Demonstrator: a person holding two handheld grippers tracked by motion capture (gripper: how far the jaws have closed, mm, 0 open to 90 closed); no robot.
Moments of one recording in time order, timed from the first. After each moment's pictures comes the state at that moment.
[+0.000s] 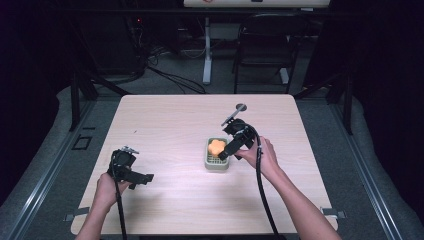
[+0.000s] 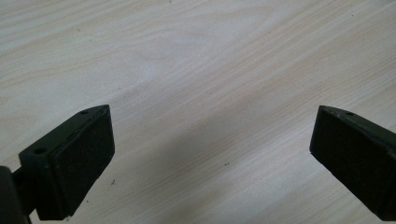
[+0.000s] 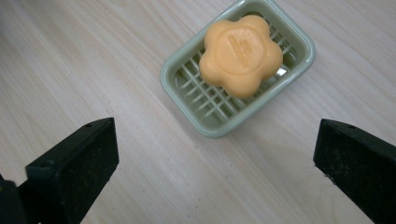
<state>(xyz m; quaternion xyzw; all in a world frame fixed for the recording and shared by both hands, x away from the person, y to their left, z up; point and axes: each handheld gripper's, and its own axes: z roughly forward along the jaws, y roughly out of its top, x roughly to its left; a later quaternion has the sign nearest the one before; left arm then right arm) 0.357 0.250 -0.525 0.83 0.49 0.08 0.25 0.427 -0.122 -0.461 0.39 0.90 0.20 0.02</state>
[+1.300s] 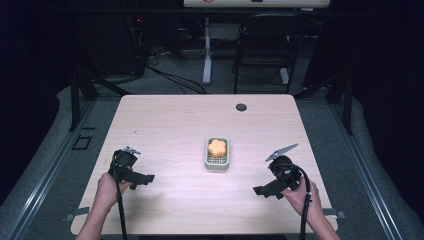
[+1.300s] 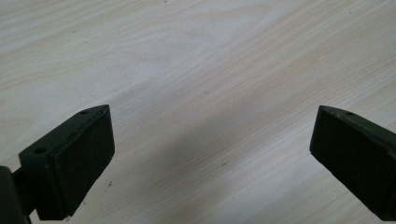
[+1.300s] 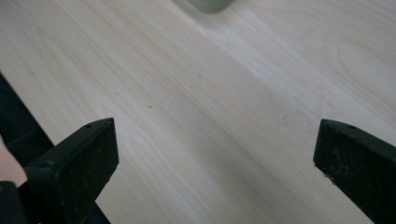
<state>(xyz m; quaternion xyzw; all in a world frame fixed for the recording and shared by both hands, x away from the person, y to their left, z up) 0.356 0.247 -0.525 0.83 0.49 0.08 0.24 0.317 -0.229 -0.488 0.40 0.87 0.28 0.03</state>
